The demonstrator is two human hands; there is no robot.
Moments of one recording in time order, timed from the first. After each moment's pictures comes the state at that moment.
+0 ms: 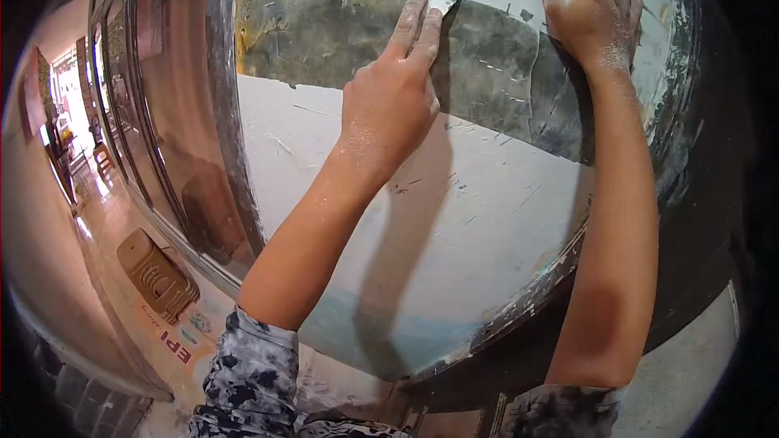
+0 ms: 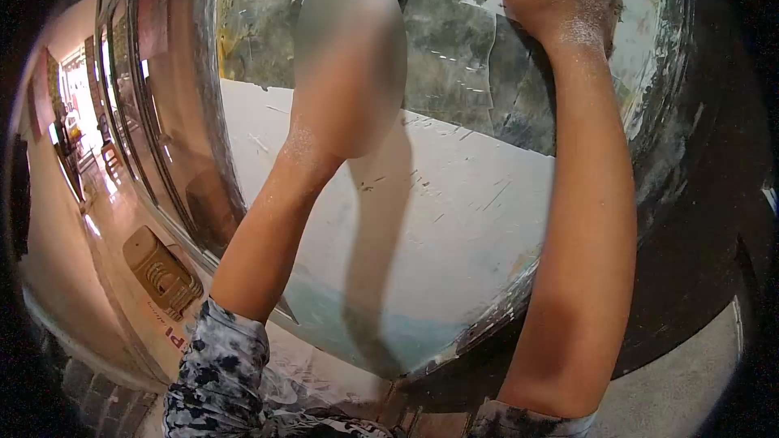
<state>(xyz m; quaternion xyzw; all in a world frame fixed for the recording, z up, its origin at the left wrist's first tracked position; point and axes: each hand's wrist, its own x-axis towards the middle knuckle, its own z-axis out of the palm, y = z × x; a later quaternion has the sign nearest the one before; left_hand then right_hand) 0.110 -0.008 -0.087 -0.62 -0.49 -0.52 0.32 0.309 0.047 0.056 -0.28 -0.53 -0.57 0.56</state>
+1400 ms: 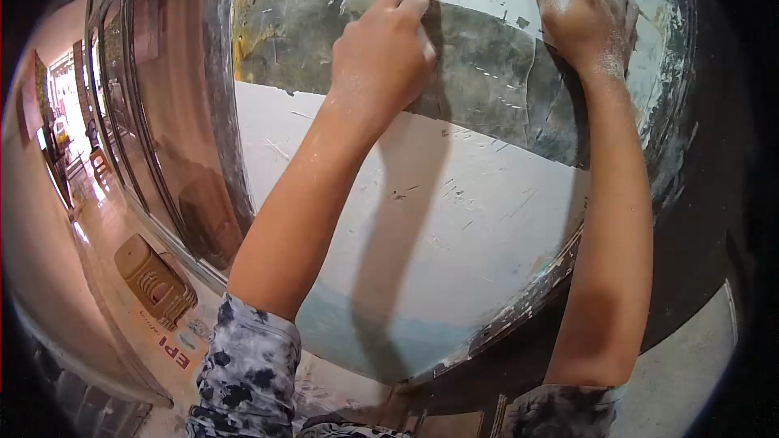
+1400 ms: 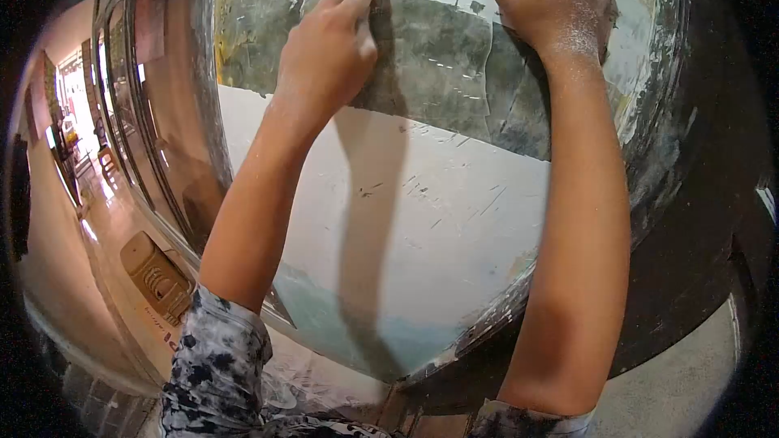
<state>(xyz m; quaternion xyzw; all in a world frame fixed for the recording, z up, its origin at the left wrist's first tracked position) 0.098 -0.001 -0.036 -0.60 -0.50 -0.54 0.32 0.308 0.044 0.057 -0.28 -0.53 -0.56 0.57</state>
